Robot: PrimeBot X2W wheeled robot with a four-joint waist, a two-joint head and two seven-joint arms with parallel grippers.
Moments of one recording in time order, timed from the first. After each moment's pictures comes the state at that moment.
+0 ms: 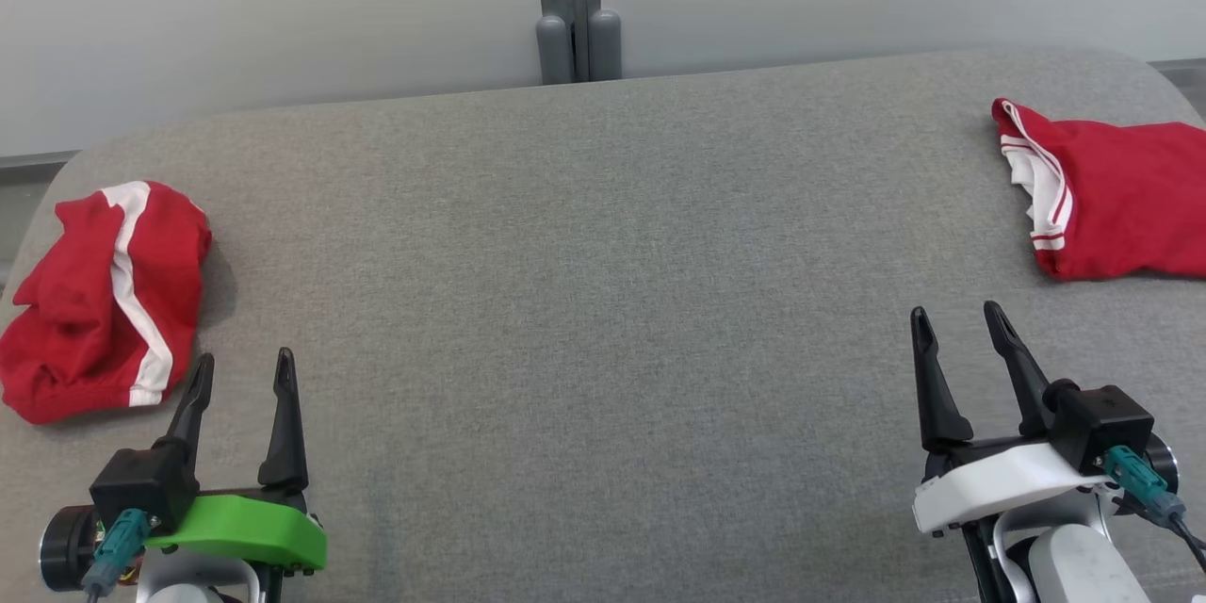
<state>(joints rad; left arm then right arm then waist) -0.07 0.21 -0.08 0.23 -0.32 -0.02 -0.26 -0.07 -0.08 0.02 0.18 0.18 0.13 -0.26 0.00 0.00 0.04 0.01</state>
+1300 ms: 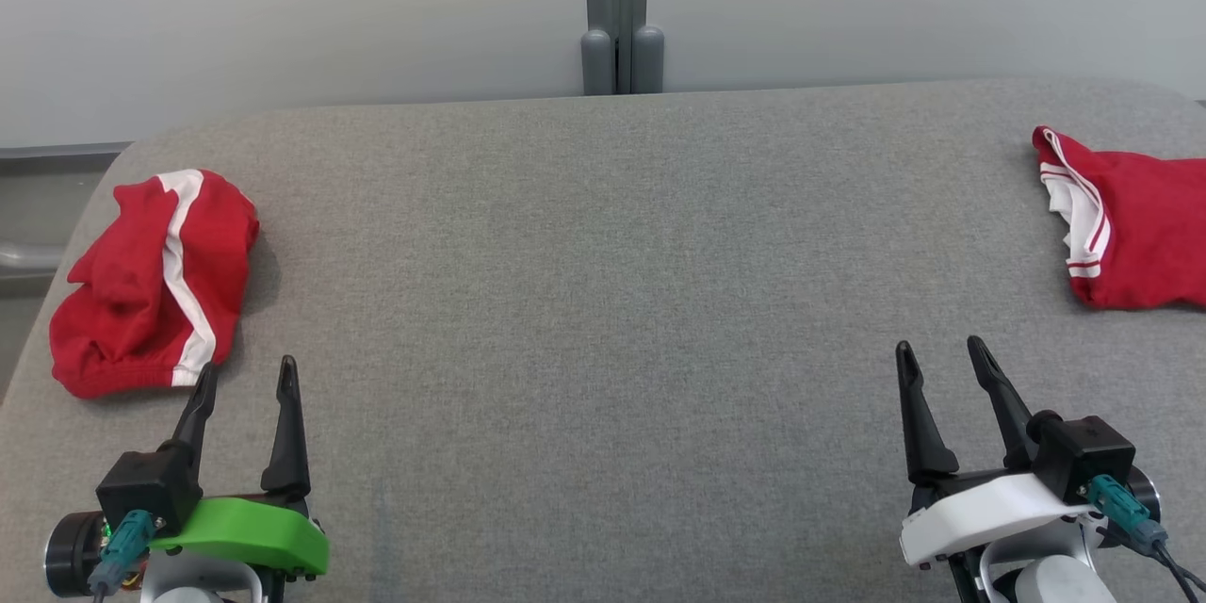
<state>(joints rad) -0.08 0.22 -0.09 0.26 -0.33 -0.02 -0.26 -0.02 -0.05 0.03 0.17 0.18 0.13 -0.26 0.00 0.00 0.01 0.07</state>
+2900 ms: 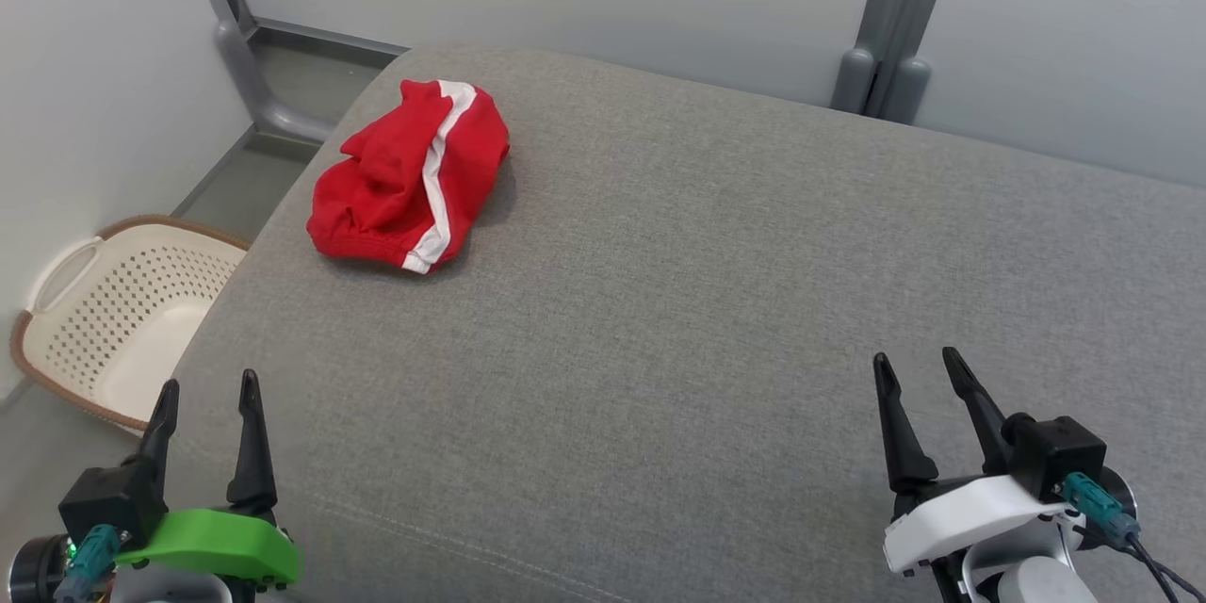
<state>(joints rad) -0.06 0.25 -0.07 0.28 -0.36 0.01 -0.26 -0.03 -0.05 0.06 0.22 0.19 0.13 -0.25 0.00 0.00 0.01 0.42</state>
